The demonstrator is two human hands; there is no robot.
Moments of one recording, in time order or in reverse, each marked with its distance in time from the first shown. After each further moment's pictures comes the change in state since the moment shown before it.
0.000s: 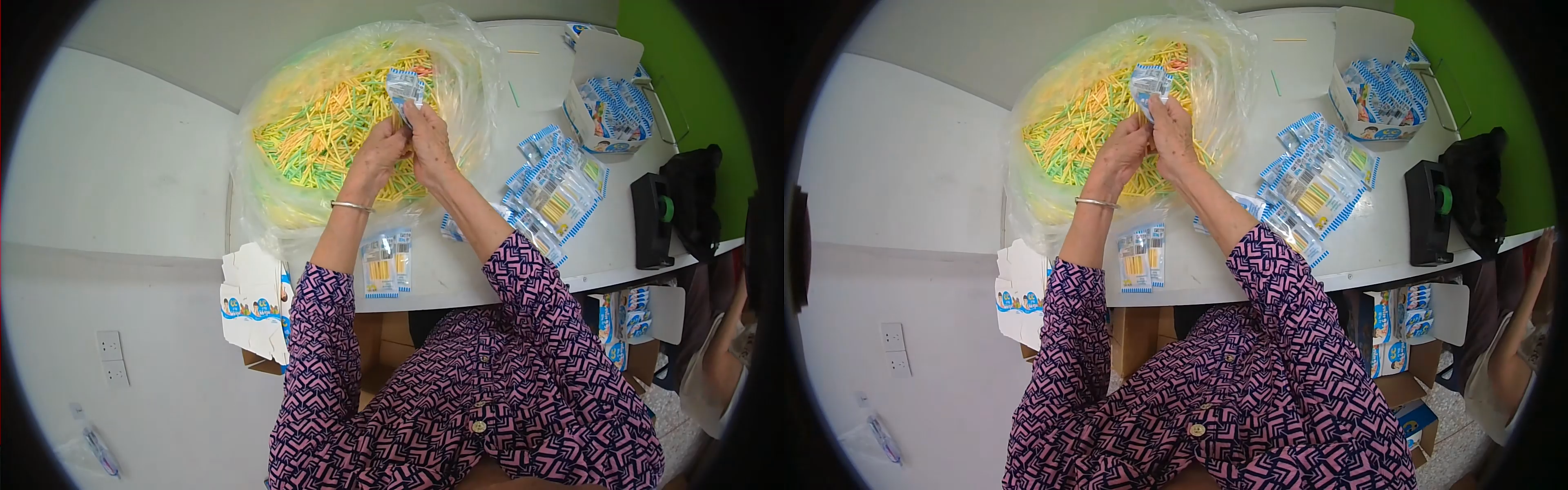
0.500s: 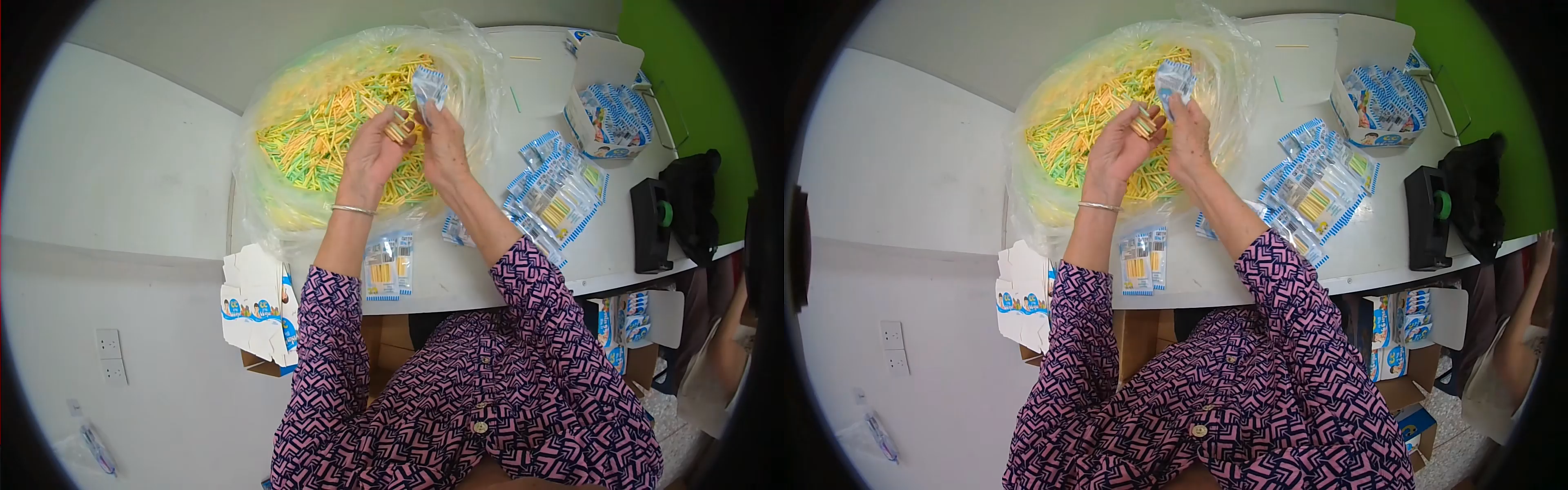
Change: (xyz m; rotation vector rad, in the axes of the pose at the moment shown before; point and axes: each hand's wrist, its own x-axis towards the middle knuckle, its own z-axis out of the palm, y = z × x) left_hand 0.006 0.009 -0.010 -0.678 0.019 -0.008; right_hand 0.003 -0.015 0.000 0.066 0.133 -0.102
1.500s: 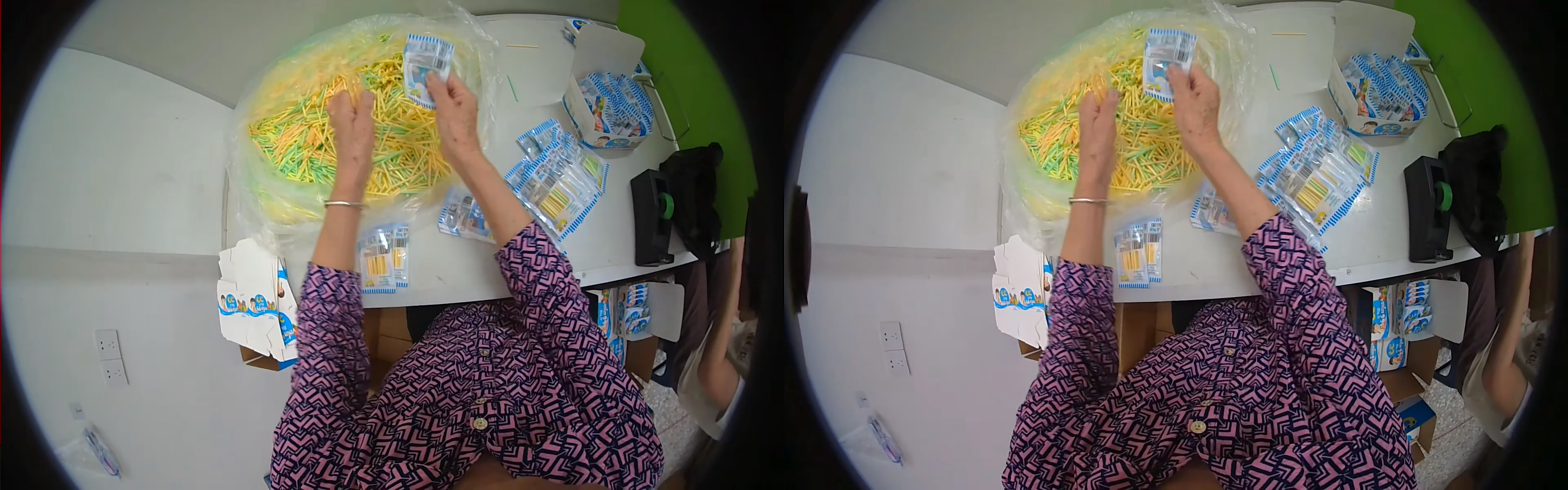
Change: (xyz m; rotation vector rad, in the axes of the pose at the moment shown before) left_hand 0.002 0.006 -0.011 0.742 0.265 0.516; right_hand 0.015 -0.024 -0.012 -0.338 -0.093 -0.270
